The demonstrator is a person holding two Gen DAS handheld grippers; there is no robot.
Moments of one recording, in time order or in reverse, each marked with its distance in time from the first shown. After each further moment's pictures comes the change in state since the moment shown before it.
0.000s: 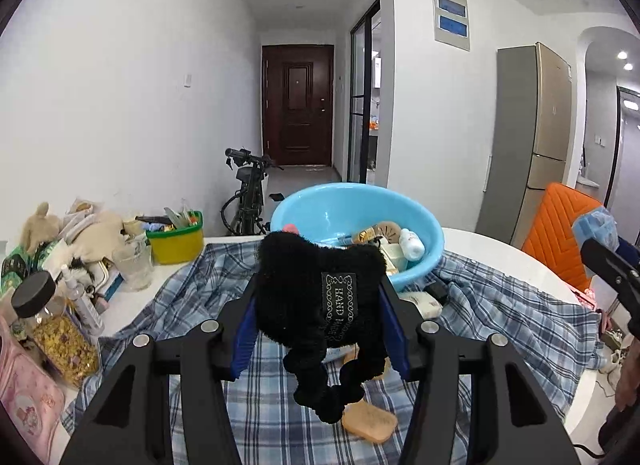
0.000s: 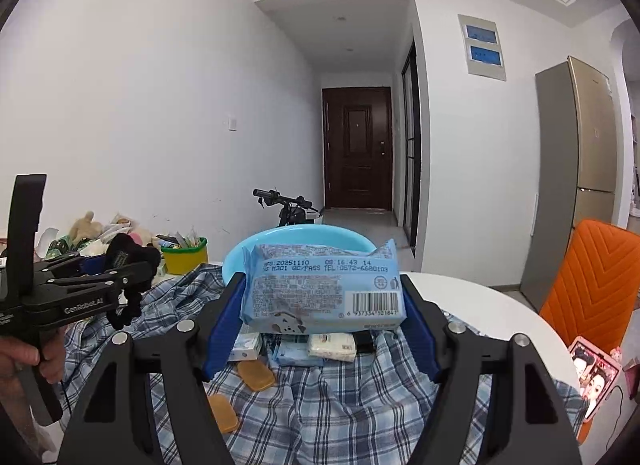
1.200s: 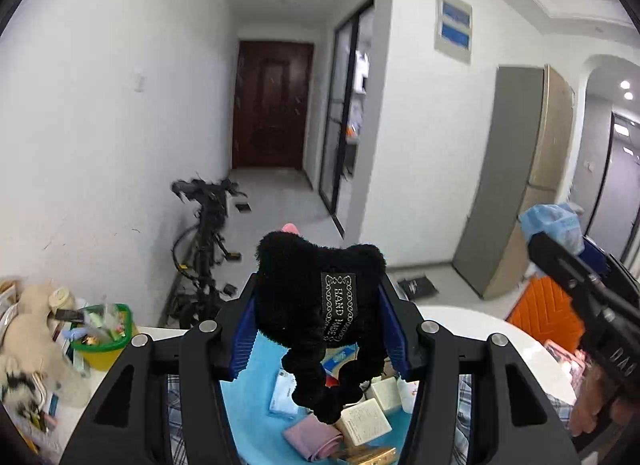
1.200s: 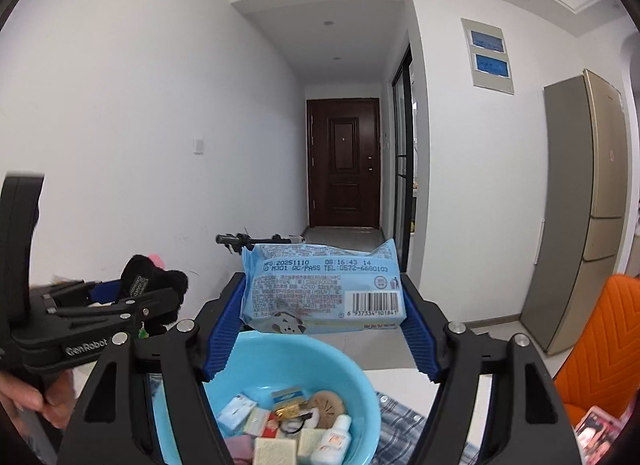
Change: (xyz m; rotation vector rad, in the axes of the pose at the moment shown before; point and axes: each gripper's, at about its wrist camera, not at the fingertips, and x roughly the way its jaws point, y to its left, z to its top) left arm 0.218 0.002 0.207 -0.080 0.047 -0.142; right arm 0.227 -0.021 0.151 0.006 -0.030 -0.074
